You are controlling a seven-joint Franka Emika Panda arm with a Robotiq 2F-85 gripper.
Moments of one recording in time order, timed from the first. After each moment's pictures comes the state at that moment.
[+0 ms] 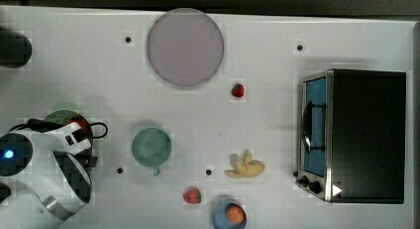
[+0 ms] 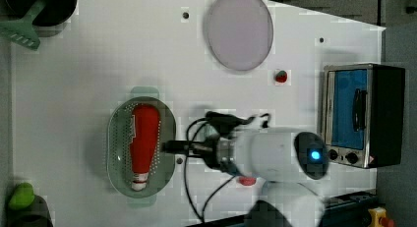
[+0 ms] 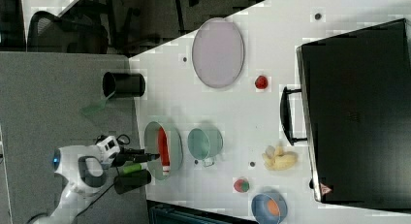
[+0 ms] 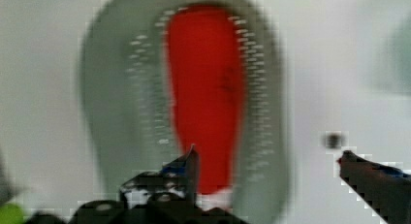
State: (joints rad) arm -0.03 0.24 0.74 -2.21 0.01 0.81 0.11
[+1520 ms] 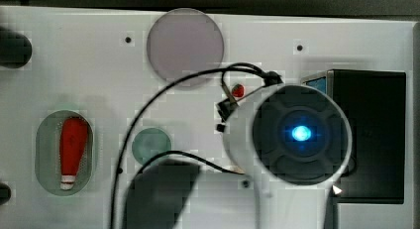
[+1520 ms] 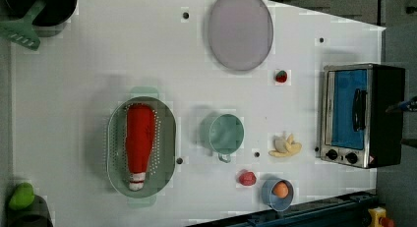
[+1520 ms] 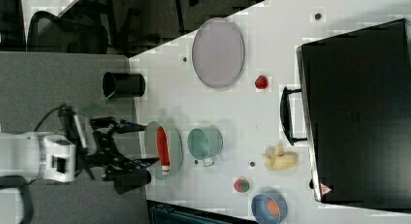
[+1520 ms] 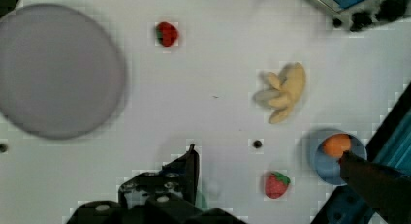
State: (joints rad) arm -0.28 -0.25 0.18 -1.96 0.03 0.09 0.11
